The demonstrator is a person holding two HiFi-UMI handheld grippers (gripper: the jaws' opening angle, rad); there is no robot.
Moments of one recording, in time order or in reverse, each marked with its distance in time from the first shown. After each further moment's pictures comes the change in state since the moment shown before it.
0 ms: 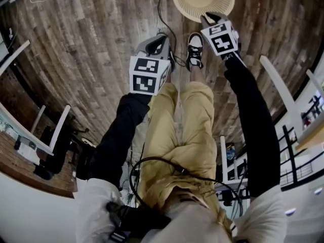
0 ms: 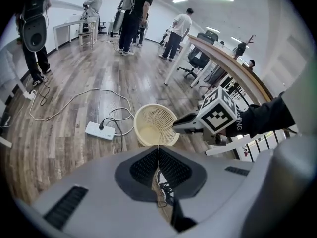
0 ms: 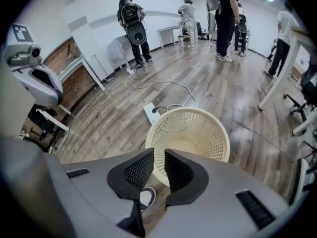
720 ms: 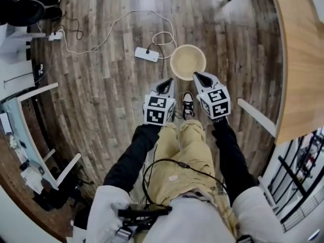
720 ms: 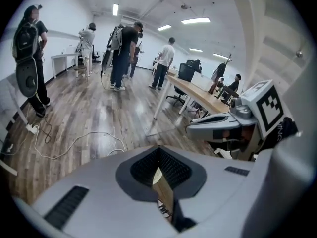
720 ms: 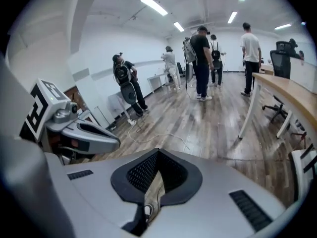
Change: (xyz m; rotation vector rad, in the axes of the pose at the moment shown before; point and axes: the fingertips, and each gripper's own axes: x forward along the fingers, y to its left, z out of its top) left arm -0.211 -0.101 0.167 0.103 -0.254 -0.026; right arm -0.343 0.067 0.175 0.180 -0.422 -0.042
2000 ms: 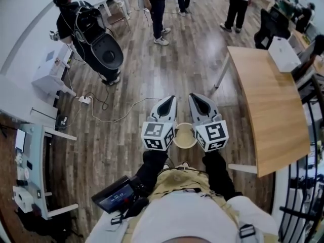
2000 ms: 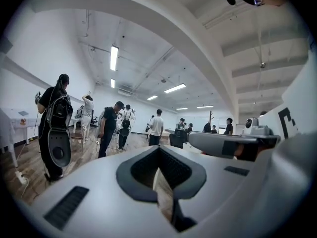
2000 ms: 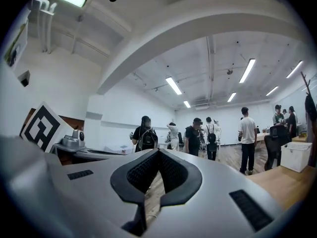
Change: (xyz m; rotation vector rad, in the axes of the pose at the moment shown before) left arm -0.301 -0.144 0.319 0.163 -0.803 -0.008; right arm -0.322 0.124 0.350 -0.283 -0.799 -0.087
